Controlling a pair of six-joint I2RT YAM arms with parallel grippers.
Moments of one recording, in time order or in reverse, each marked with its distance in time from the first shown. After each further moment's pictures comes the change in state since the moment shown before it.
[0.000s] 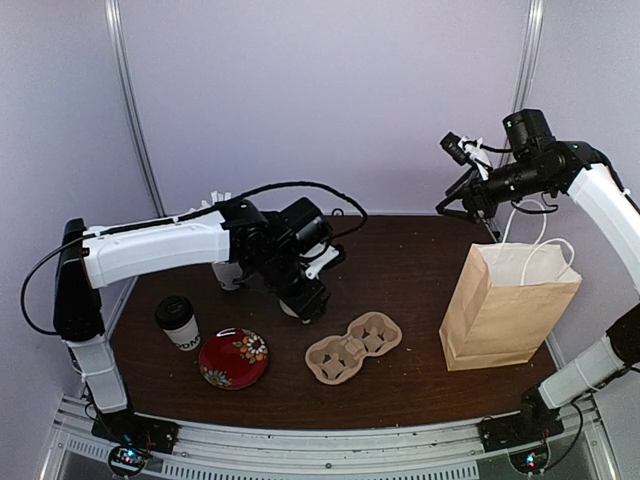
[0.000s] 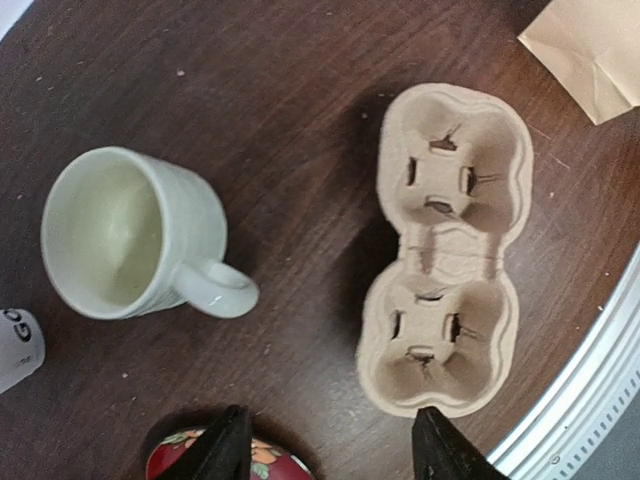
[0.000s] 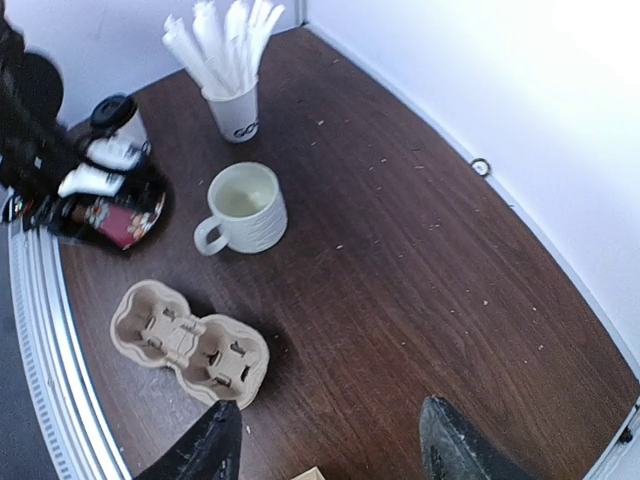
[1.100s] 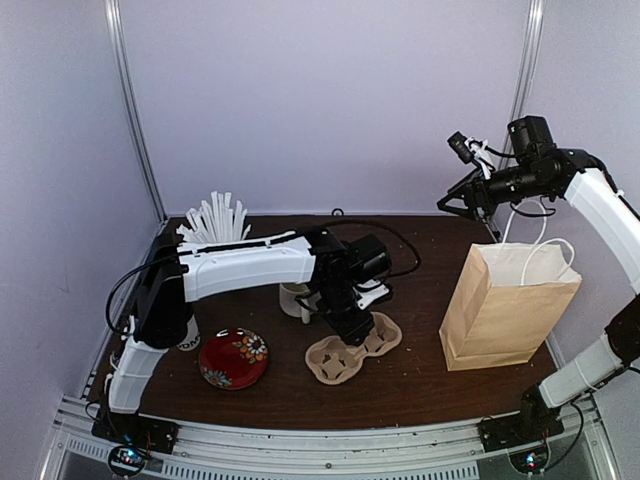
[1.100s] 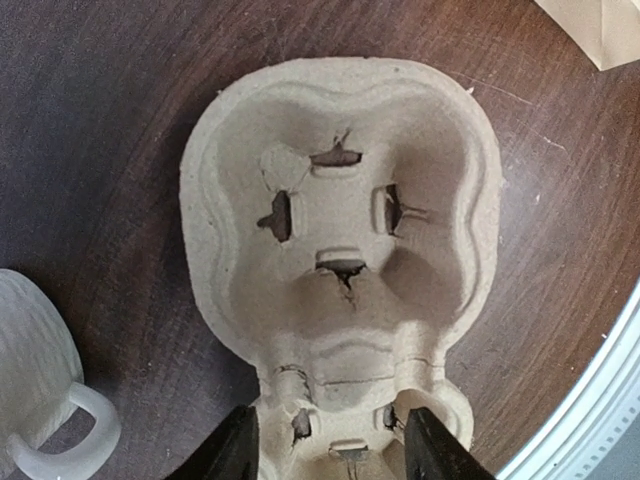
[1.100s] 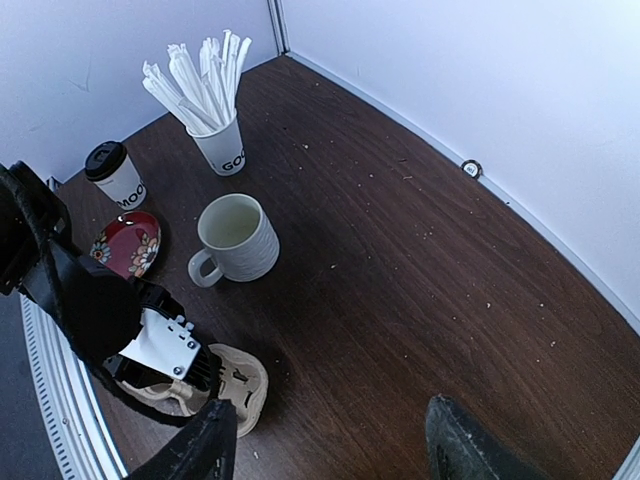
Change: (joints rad) left arm -0.098 0.465 0.432 -0.146 0.118 0.063; right arm -0.116 0.000 -0.073 0.122 -0.109 0.097
